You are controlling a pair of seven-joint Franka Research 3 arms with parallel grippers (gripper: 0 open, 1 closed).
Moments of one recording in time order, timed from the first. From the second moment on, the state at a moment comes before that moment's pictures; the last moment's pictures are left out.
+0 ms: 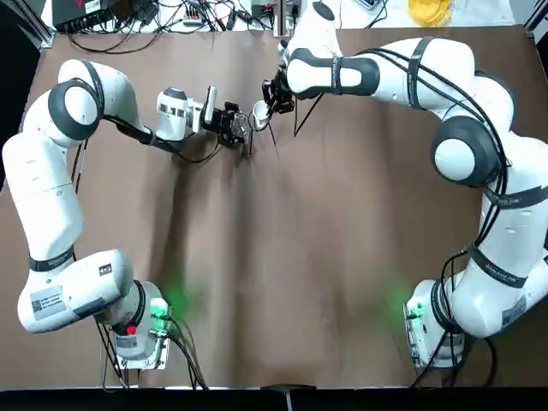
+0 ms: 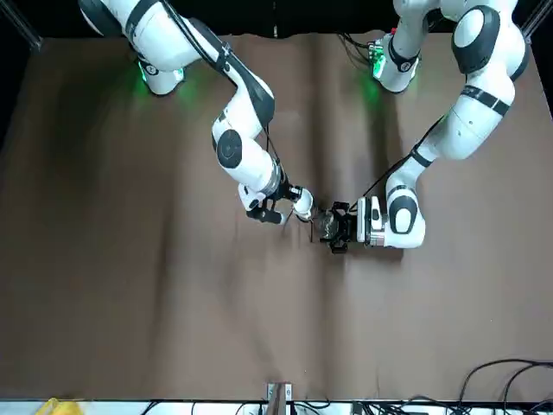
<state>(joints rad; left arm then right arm) 0.30 1.00 -0.60 -1.79 -1.12 2.18 2.58 0.45 0.68 0.37 -1.51 0.26 2.40 0.84</state>
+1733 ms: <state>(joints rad) 0.30 0.95 -0.60 -1.84 -1.18 2.22 2.58 0.47 0.69 0.34 -1.49 0.25 2.44 0.83</state>
